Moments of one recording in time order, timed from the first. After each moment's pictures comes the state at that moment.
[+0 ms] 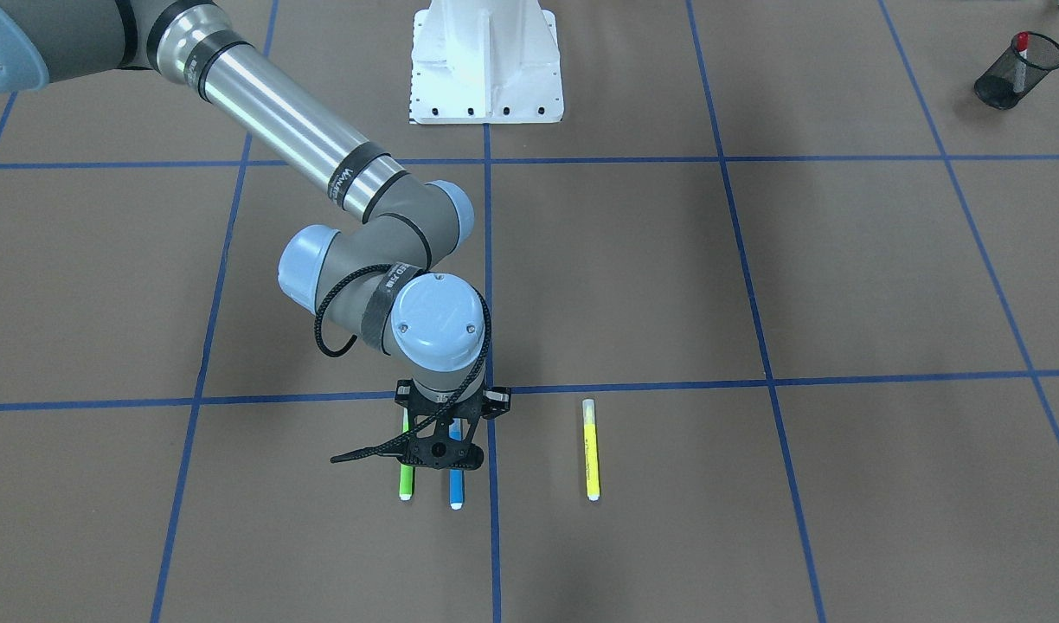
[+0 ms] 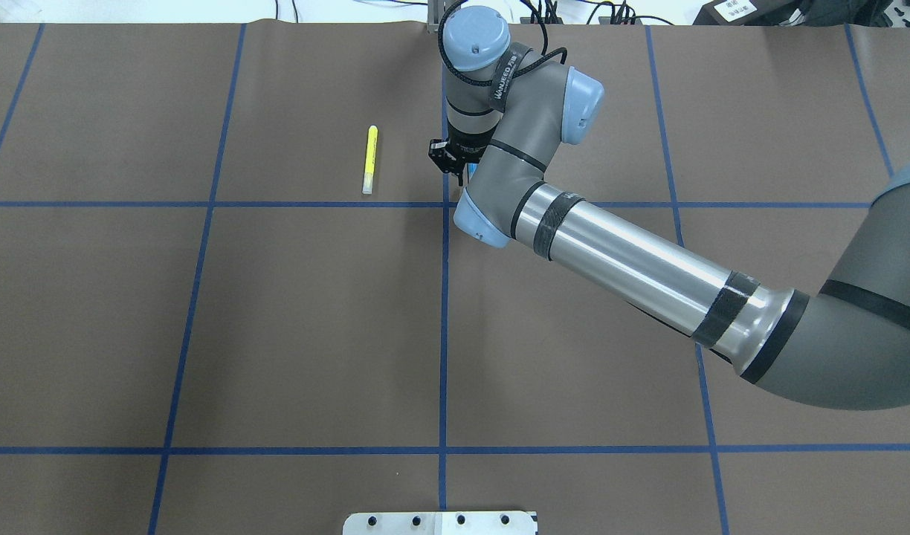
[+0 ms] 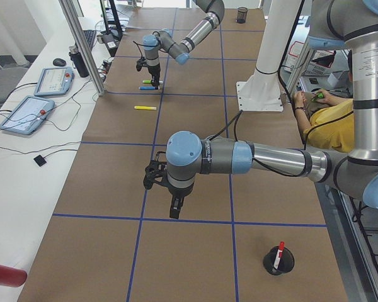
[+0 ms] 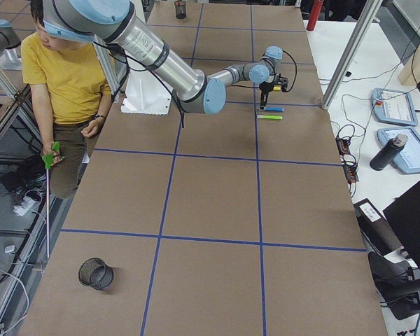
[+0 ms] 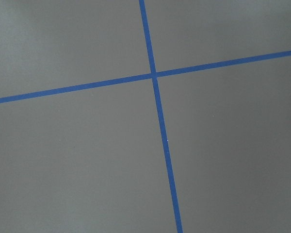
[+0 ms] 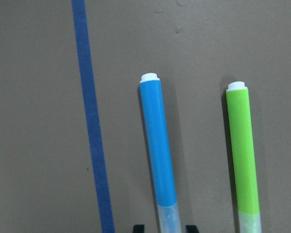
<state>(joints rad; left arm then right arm) -1.69 -1.41 -1.89 -1.44 -2.37 0.23 0.71 -0.46 0.82 -1.32 2.04 1.11</state>
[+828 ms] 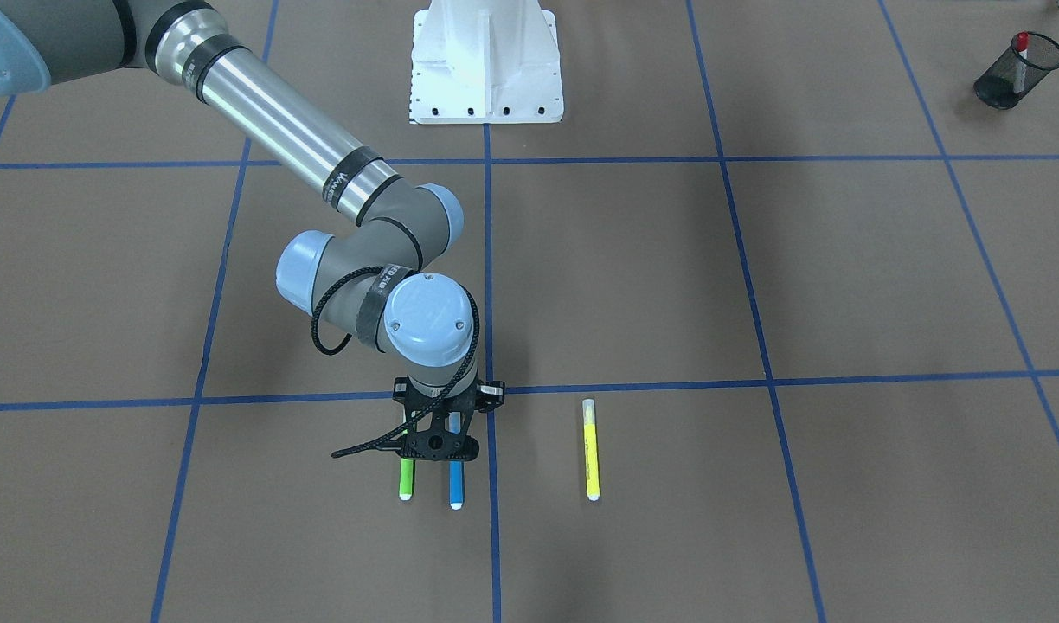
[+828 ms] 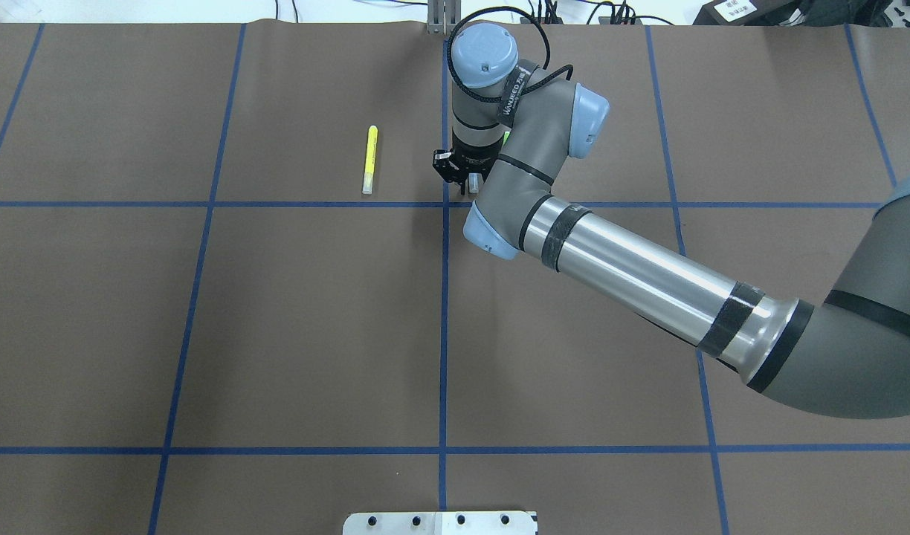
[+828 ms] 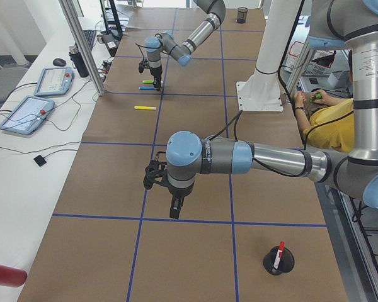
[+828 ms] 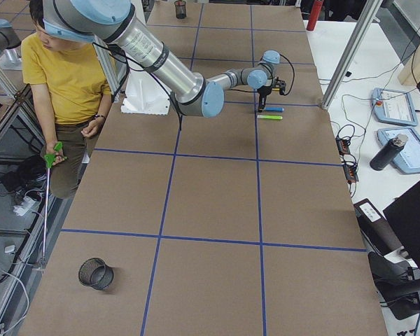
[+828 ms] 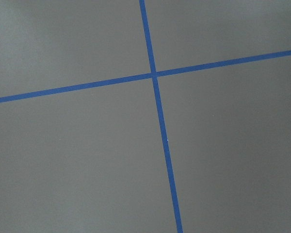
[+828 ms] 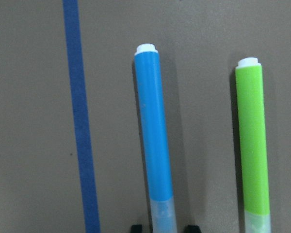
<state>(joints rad) -1.69 -1.41 -1.89 -1.44 -2.37 0.23 0.70 -0.49 0.83 -1.27 2.04 1.11</state>
